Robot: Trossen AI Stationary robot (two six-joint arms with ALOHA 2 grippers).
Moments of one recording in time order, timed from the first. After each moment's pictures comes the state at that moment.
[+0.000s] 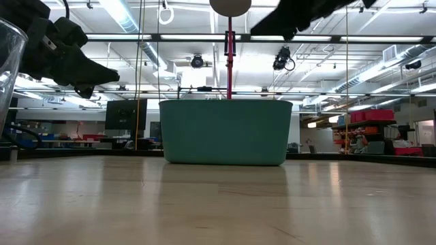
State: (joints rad) left arm -0.02 0.18 0.03 0.03 -0.17 -0.18; right arm 0.06 1.26 0.89 -0.04 0.14 -0.12
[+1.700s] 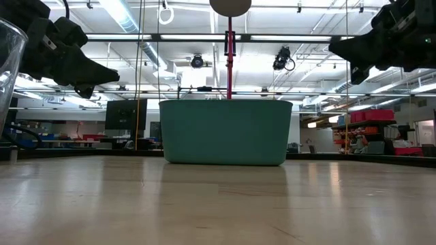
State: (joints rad) left arm -0.02 0.18 0.03 0.03 -0.17 -0.18; right arm 0.06 0.41 0.03 0.49 0.12 0.12
